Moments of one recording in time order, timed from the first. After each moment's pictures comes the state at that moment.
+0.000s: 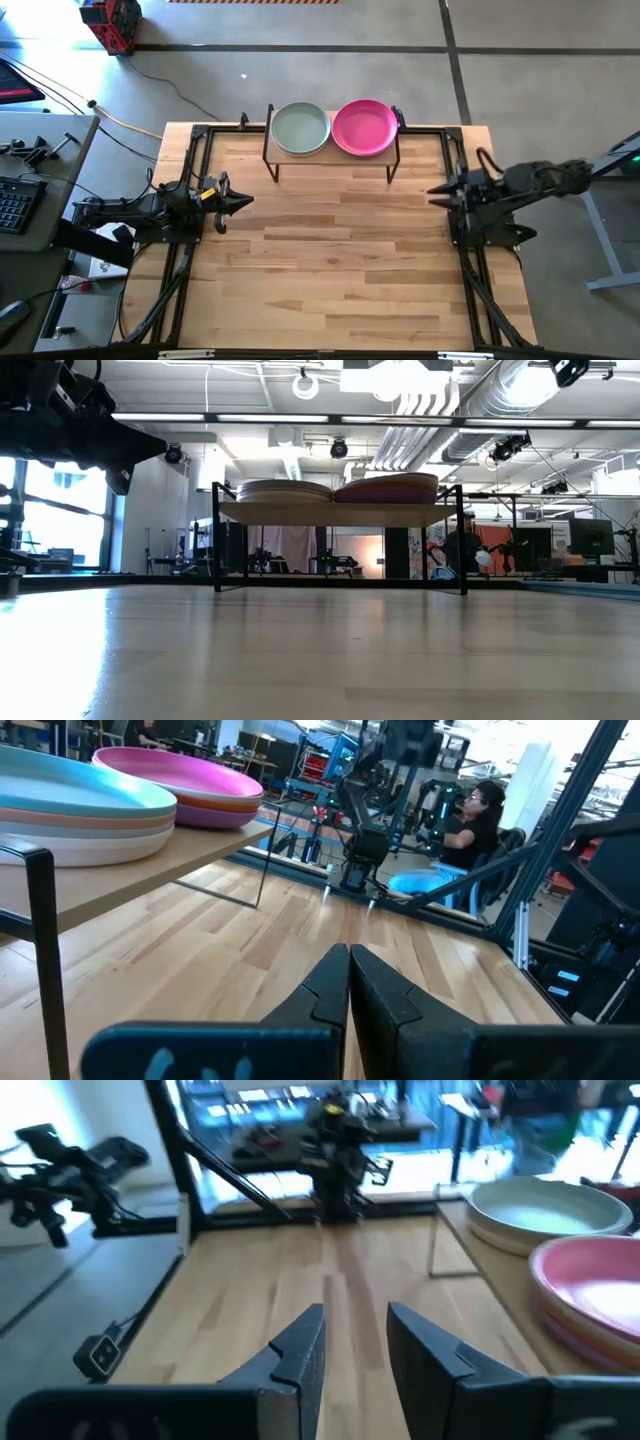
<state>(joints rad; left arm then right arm) 0.04 0.02 0.01 0.02 -0.09 -0.26 0.35 0.38 0.79 -0.66 0.33 0.16</state>
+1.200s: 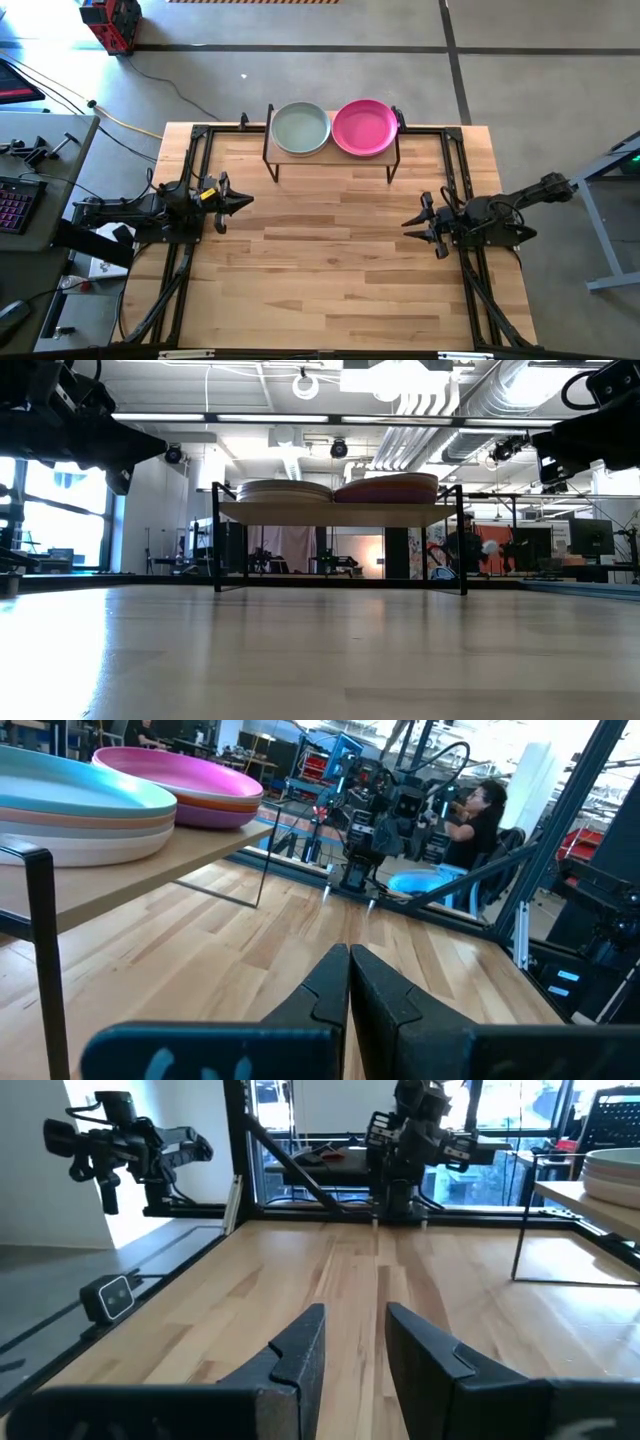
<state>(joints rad) 0.04 0.02 0.01 0.02 -0.09 -0.26 0.35 0.10 0.01 0.04 0.17 0.03</state>
